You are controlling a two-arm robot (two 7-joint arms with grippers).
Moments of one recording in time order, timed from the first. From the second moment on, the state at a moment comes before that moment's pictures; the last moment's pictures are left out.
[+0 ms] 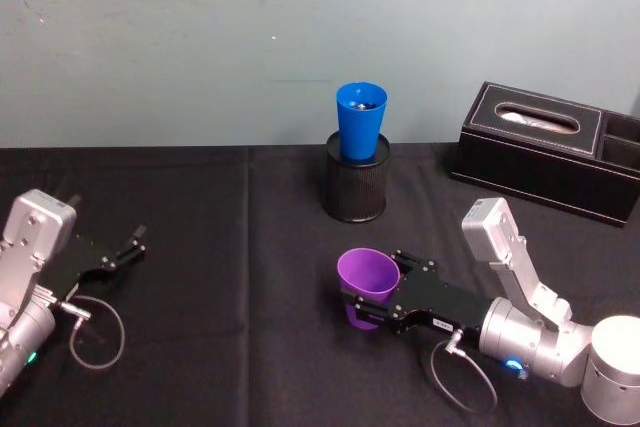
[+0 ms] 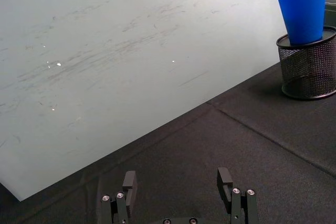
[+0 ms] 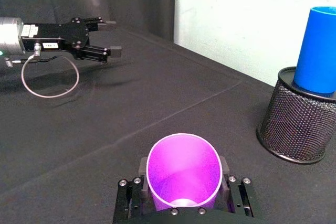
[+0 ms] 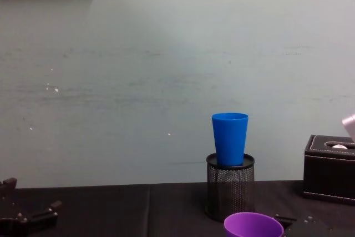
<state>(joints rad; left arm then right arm) -0.20 0.60 0.45 -1.41 -0.25 -0.12 0.03 0.31 0.46 -0.49 -1.30 0.36 -0.07 0.61</state>
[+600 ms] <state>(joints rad) -0.20 0.60 0.45 -1.41 -0.25 -0.12 0.03 0.31 0.46 -0.49 -1.30 0.36 -0.07 0.61</state>
